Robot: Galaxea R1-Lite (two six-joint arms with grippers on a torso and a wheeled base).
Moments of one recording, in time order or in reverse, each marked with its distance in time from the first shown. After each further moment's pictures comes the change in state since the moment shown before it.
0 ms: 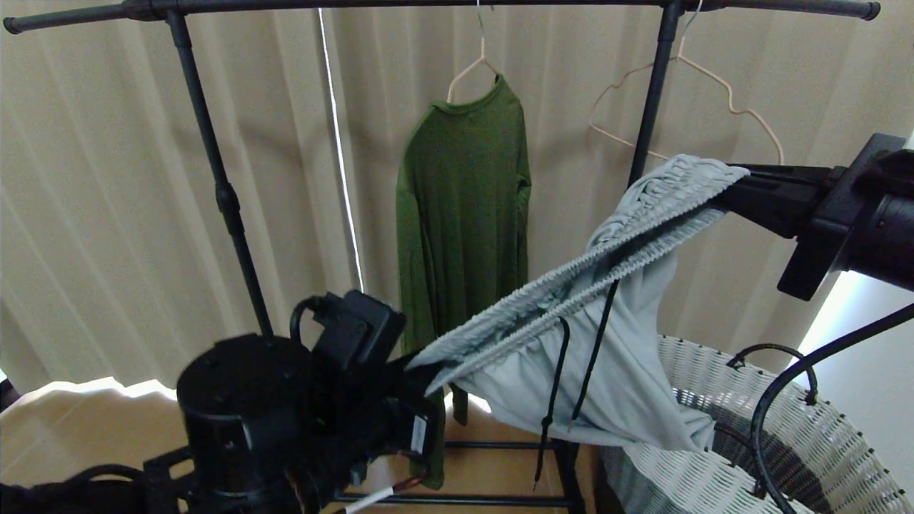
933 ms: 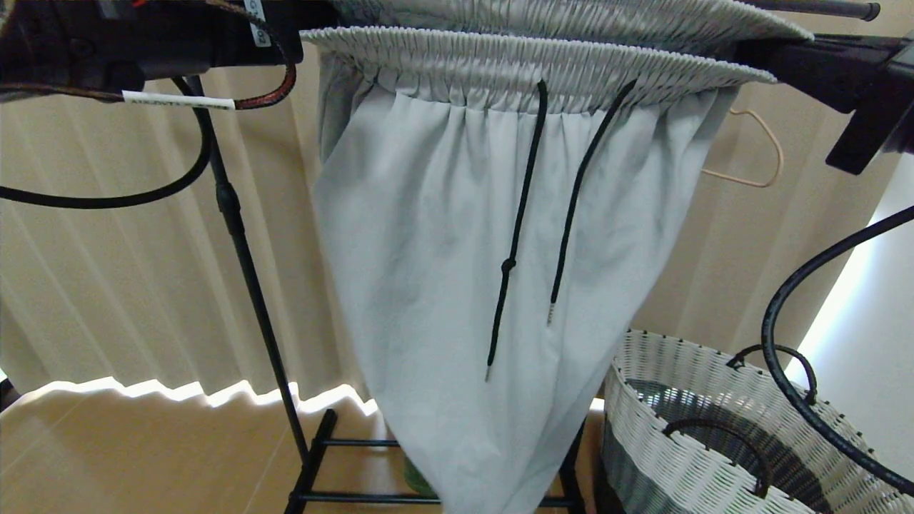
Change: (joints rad) left arm 0.200 -0.201 -1.021 0.976 -0.107 0.012; right arm -0.034 0.030 -0.199 0.000 0.002 -0.004
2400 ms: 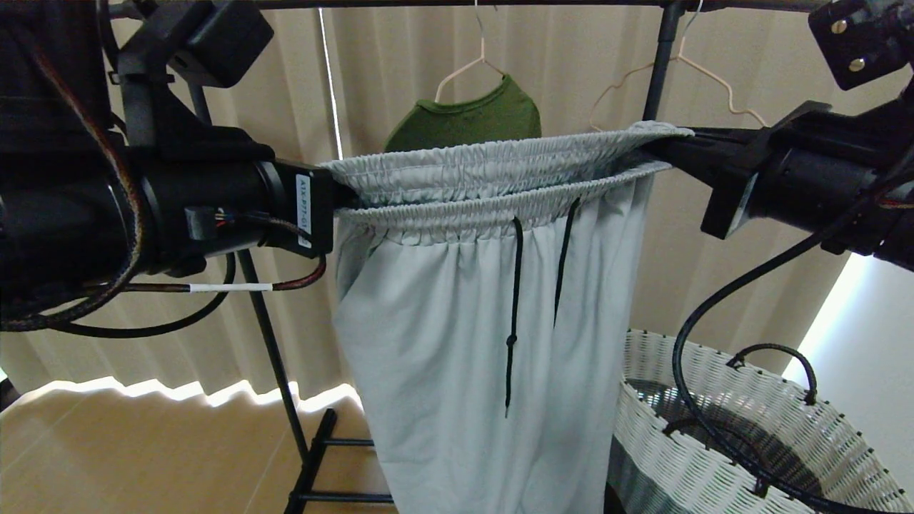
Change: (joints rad) left arm -0.003 -0.035 0.317 -0.037 -0.002 -0.001; right arm 0.000 0.132 0.096 -0.128 -0.005 0.001
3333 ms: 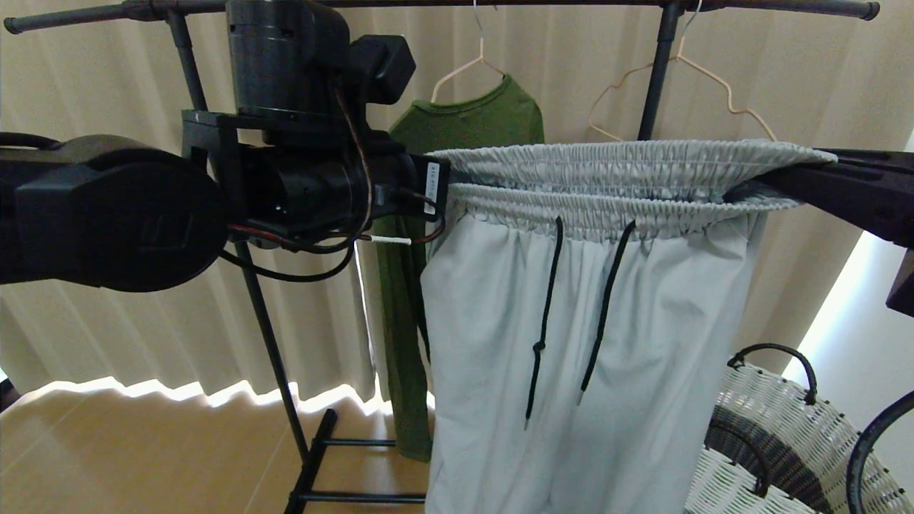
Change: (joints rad) left arm 0.004 0.349 -0.272 -0.090 0.001 -0.001; right arm 0.098 -0.279 0.069 0.263 0.001 -0.003
